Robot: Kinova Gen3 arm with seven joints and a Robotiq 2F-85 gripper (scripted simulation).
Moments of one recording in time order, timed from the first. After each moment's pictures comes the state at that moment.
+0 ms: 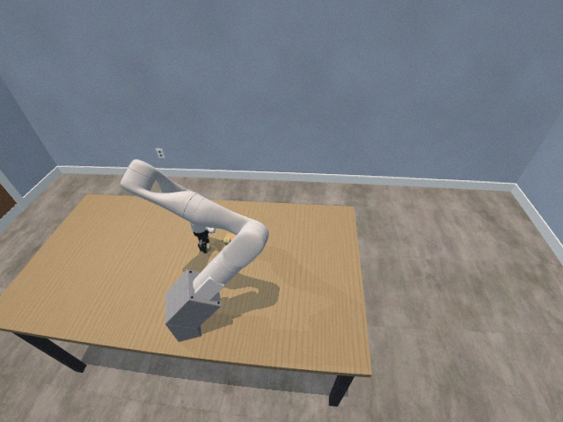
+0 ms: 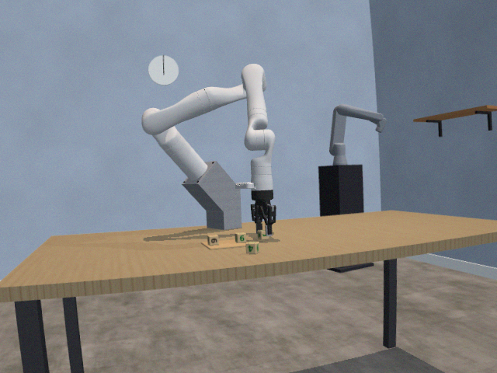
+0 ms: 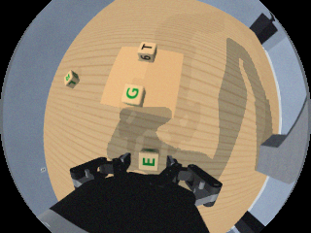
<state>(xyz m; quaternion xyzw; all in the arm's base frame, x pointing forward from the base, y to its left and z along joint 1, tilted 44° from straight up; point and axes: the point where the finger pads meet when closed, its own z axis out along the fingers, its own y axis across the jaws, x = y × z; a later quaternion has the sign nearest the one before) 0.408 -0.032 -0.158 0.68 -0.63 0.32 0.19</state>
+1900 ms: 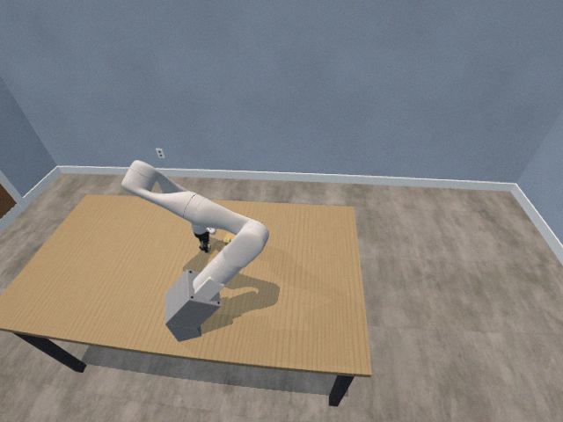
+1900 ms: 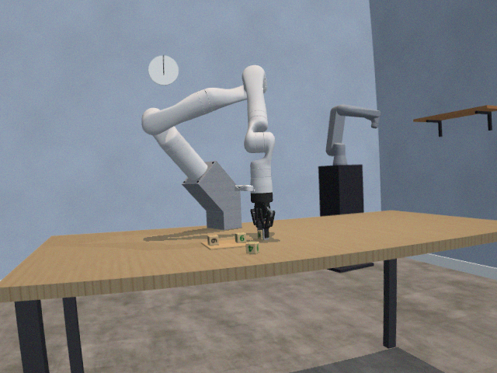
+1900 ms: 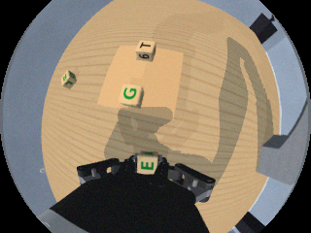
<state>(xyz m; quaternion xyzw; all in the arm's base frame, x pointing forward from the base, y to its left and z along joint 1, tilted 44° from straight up) 0.409 -0.040 -0.163 0.68 -0.63 0.32 0.19</state>
